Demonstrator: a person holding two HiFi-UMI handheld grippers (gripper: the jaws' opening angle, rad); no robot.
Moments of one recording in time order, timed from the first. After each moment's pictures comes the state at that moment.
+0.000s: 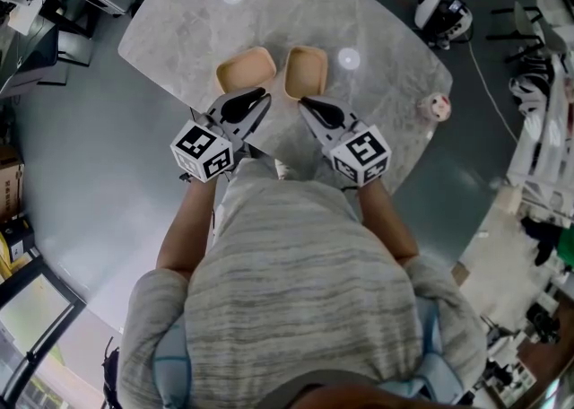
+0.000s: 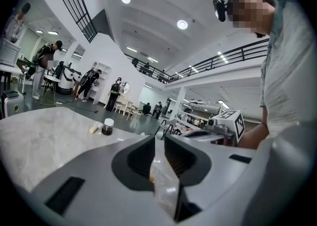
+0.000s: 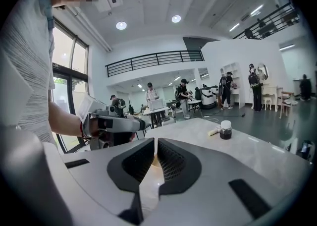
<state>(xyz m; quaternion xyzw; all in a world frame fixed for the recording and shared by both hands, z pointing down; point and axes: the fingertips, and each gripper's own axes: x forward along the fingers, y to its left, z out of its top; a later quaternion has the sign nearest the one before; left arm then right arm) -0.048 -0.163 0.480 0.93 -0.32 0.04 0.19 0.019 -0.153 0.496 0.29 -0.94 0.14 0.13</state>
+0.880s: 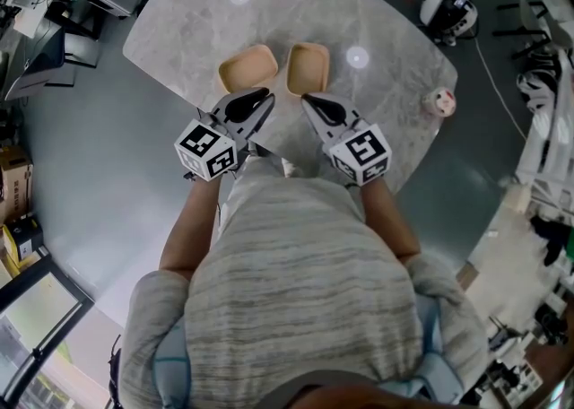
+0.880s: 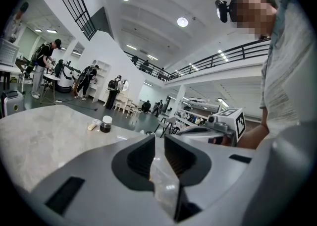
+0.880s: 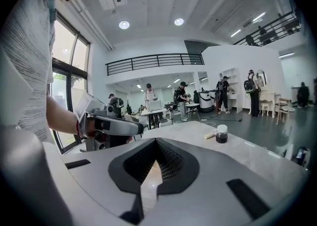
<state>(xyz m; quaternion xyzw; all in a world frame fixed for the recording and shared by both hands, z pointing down) -0.039 -0.156 0.482 0.93 -0.31 0.05 0.20 0.023 -0.151 0.489 0.30 -0.94 0.11 0.13</state>
